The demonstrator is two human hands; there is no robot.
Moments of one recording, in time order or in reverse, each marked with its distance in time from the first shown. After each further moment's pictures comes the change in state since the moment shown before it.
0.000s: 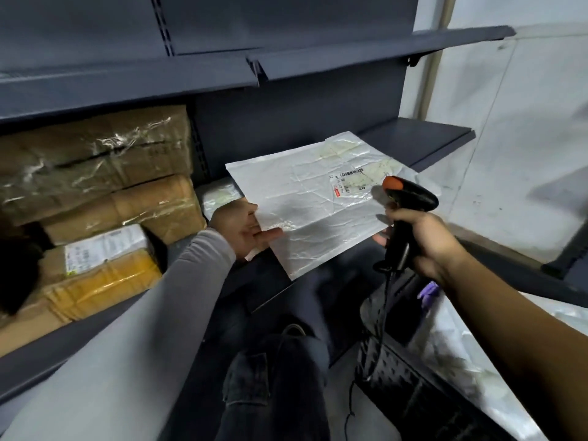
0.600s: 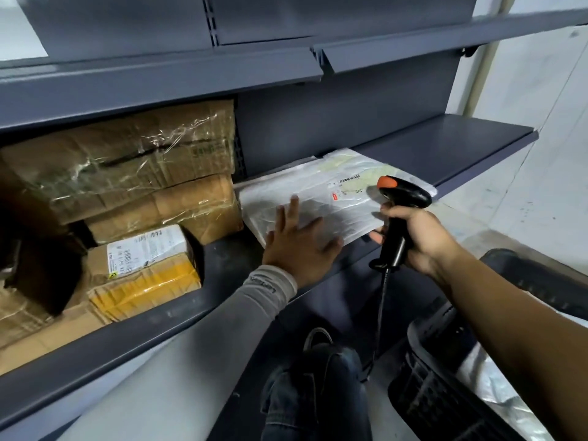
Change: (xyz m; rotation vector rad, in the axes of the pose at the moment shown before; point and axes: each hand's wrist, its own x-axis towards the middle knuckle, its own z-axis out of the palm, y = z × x) left_hand 0.009 -0.038 -0.006 1.549 -0.026 0.480; right_hand 0.063 0.033 0.072 -0.019 -0.035 0.080
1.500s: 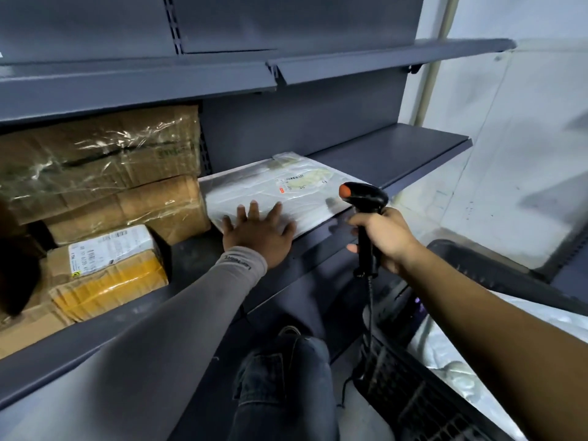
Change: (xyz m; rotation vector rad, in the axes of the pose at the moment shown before) left_hand 0.016 0.001 -0.004 0.252 -0.002 -0.150; right_hand -0.061 -0.014 0.003 -0.338 0.144 -0.114
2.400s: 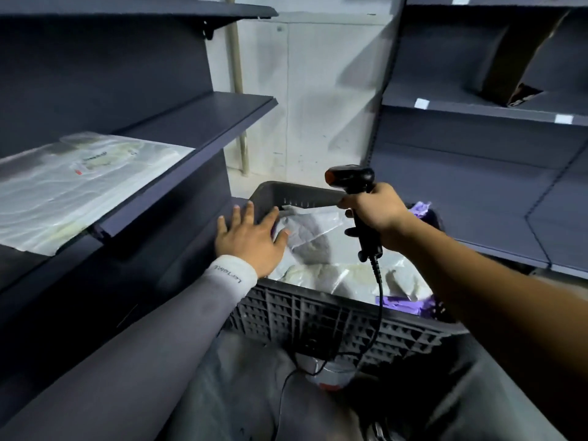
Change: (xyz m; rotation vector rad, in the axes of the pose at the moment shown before) left_hand -0.138 0.207 0.072 0.002 -0.062 0.633; right_hand -0.188 0.019 -0.225 -0.235 0.520 0.001
